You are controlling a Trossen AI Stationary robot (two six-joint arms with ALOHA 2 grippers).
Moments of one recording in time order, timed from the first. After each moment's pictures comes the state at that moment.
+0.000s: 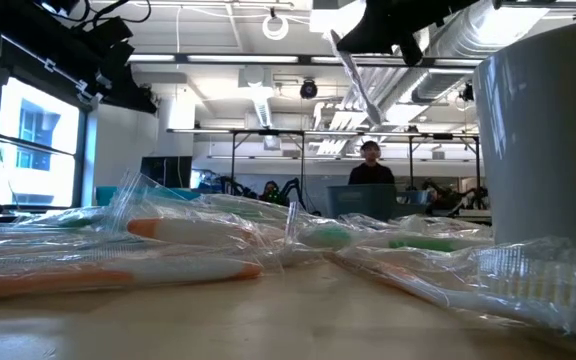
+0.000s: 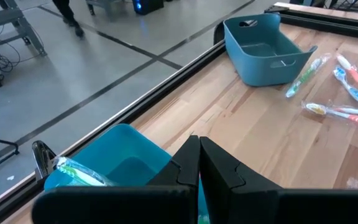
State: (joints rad) left arm 0.27 0.53 0.46 -0.29 -0.45 -0.11; right arm -0.10 1.21 0.87 0.17 0.50 0.16
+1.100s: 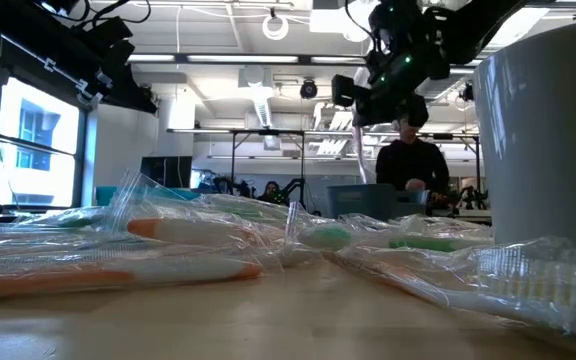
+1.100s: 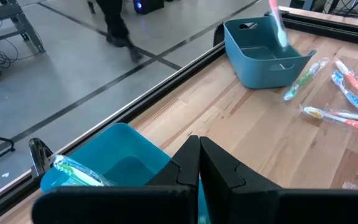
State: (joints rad) left arm 0.27 0.53 0.46 -0.29 -0.45 -0.14; right arm -0.40 1.51 0.87 0.29 0.78 0.45
